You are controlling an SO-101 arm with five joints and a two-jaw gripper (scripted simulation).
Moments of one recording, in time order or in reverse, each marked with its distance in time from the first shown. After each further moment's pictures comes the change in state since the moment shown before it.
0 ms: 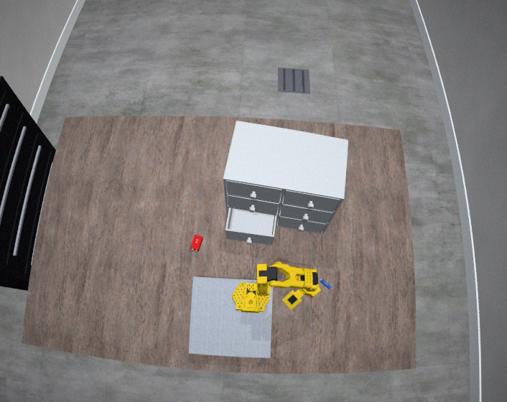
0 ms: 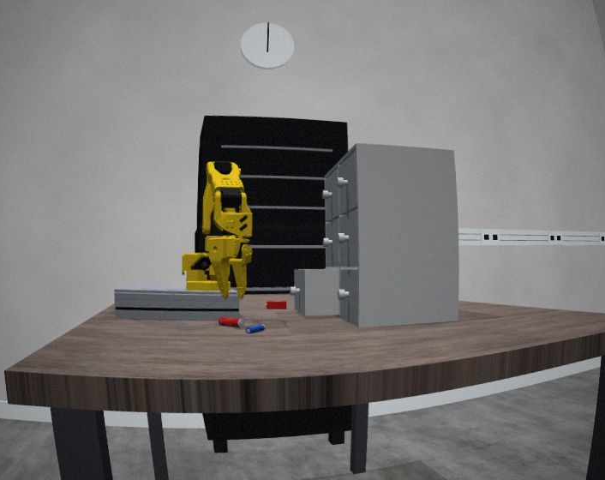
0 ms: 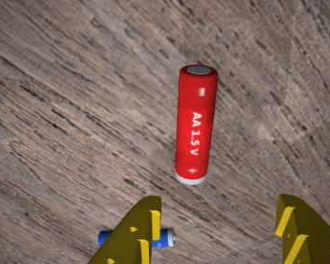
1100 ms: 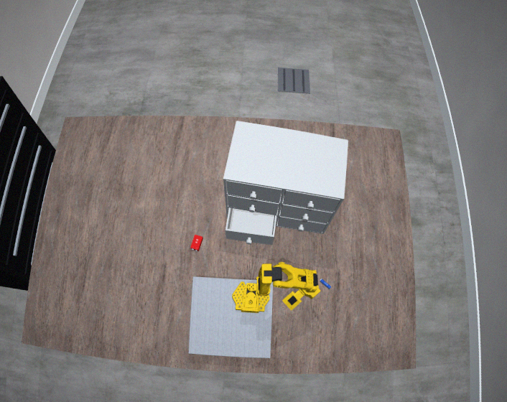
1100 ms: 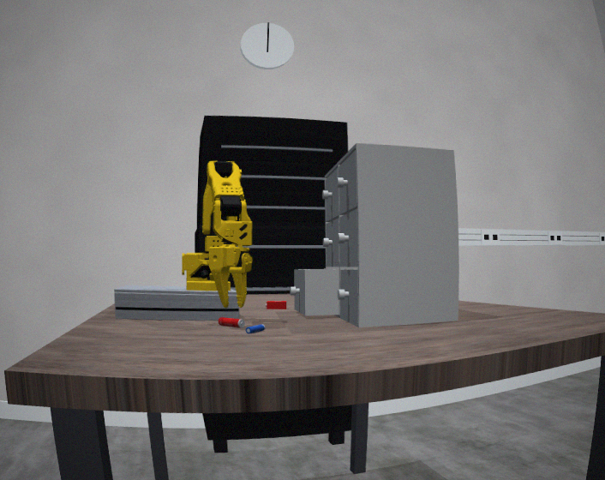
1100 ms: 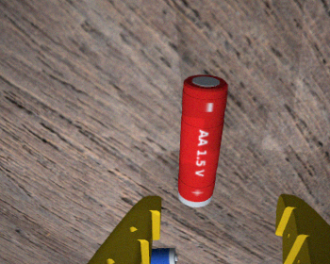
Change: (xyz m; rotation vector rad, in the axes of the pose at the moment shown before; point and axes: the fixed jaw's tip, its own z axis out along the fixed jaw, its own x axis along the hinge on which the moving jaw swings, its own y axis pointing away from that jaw) arm 0.001 0.001 0.014 0.000 0.000 0.000
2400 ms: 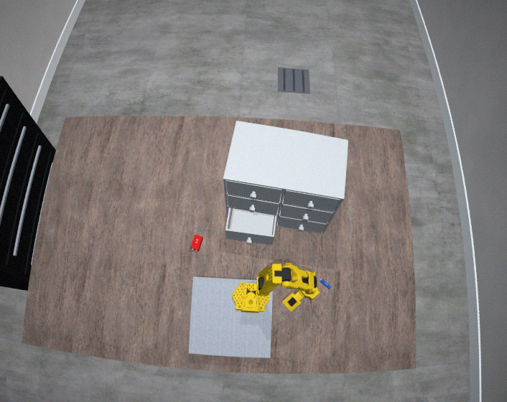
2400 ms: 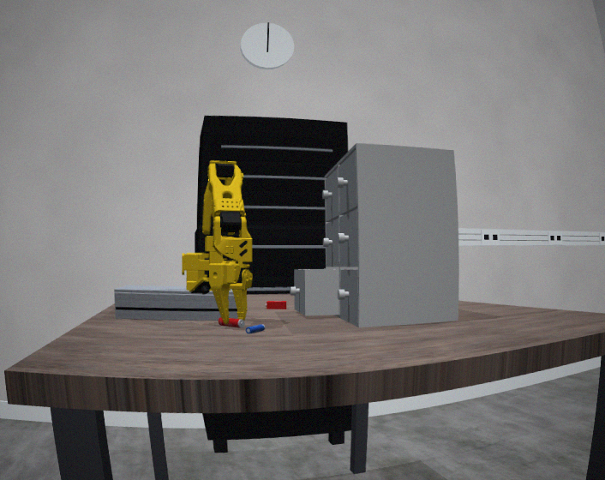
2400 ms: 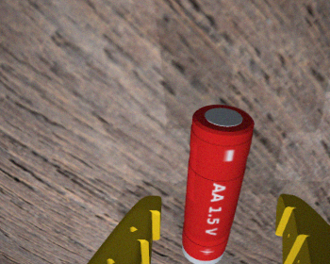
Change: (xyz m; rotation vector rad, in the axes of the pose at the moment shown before) arm 0.002 0.001 0.027 -0.002 0.003 0.000
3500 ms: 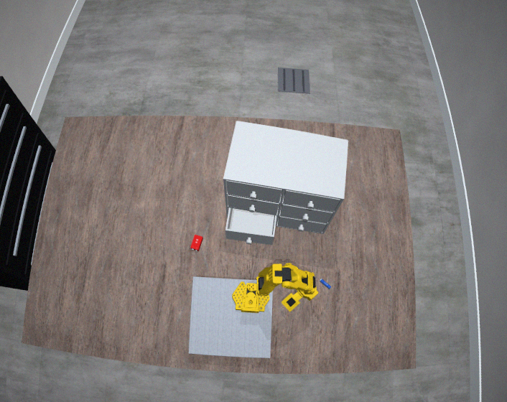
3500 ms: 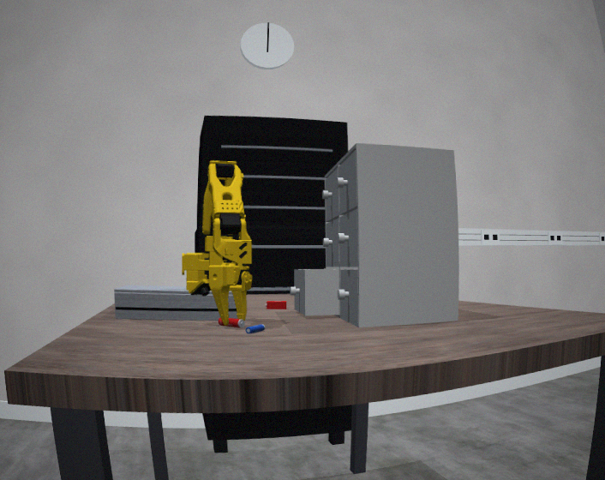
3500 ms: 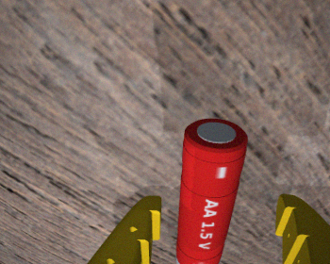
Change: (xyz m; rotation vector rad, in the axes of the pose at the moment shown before) arm -0.002 -0.002 0.003 0.000 0.000 0.000
